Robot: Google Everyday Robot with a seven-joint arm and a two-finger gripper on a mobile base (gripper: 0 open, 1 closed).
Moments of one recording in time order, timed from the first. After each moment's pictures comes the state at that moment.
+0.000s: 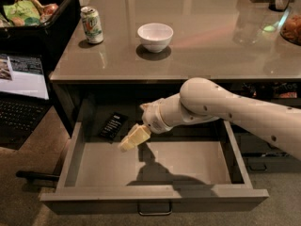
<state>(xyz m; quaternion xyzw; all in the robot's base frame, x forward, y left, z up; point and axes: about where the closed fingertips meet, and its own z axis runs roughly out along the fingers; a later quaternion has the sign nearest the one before) 0.536 0.054 0.716 -0.51 0.74 0.28 0.33</state>
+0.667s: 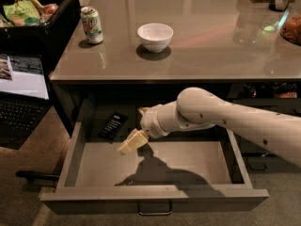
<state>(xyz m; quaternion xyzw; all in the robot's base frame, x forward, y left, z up) 0.543 0.061 0.688 -0.52 0.73 0.28 0.35</state>
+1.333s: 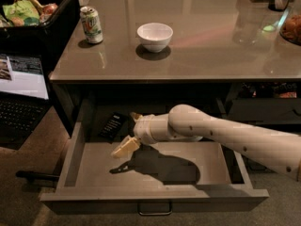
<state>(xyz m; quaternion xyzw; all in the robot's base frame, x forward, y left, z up) 0.569 0.092 0.635 -0.52 0.69 0.30 0.40</state>
